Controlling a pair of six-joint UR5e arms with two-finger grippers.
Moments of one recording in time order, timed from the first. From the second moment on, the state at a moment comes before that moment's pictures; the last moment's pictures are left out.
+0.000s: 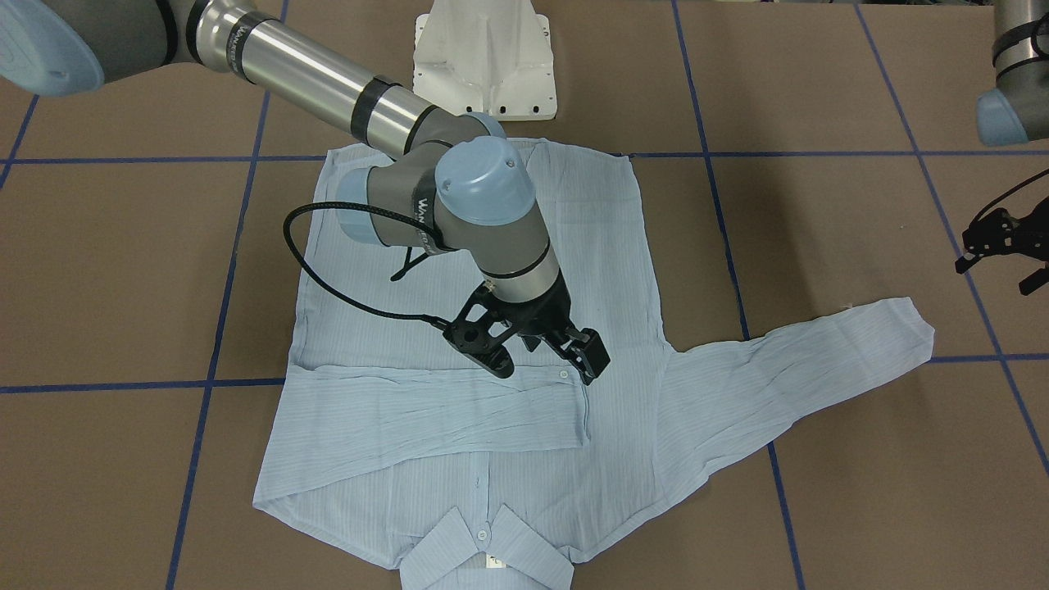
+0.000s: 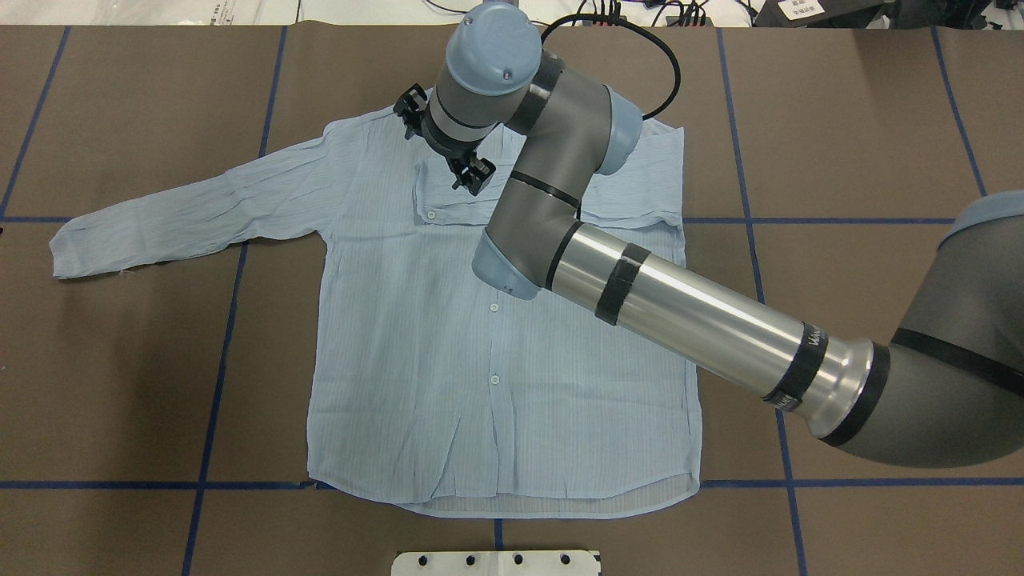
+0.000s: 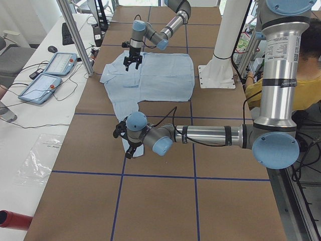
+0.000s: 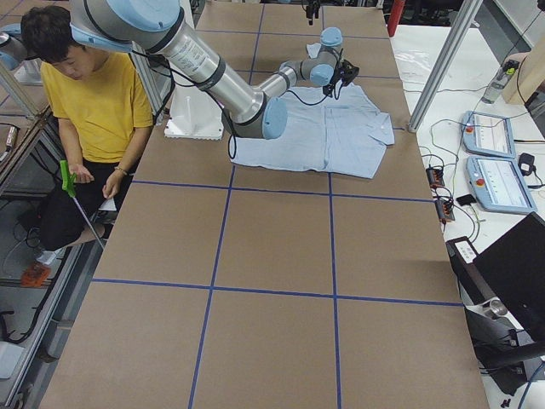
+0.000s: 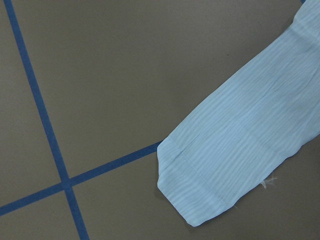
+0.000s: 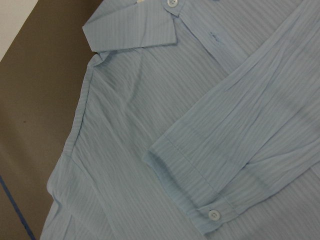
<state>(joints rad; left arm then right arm) -1.28 -1.58 -1.46 -2.21 -2.34 -0.21 0.66 -0.51 1.07 -1.05 1.91 1.95</state>
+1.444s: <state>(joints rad) -1.21 -1.77 -1.15 -2.23 -2.44 -0.37 0.82 -0.93 1.48 -1.05 2.11 1.66</state>
